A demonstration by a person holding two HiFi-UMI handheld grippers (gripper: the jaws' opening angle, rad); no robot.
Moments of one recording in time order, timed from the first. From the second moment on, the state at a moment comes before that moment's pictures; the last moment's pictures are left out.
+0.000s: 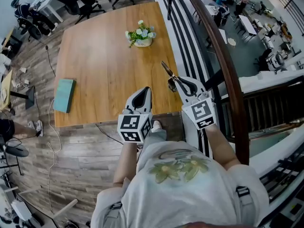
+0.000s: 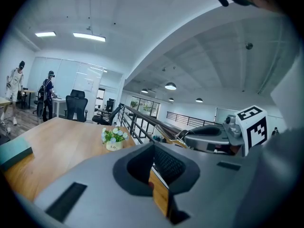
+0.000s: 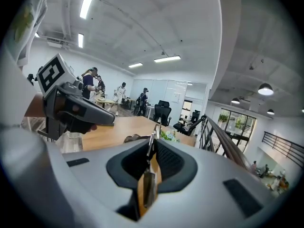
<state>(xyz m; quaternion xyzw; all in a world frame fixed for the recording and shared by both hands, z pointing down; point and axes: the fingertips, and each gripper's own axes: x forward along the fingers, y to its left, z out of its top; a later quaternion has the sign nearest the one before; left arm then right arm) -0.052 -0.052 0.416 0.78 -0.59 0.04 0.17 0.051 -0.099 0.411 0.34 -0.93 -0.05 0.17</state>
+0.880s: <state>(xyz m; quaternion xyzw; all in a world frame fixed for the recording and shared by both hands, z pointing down) -0.116 -0.148 0.428 0.80 -0.58 0.05 0.17 -0.001 -0.198 0.438 0.36 -0.91 -0.04 0.21</state>
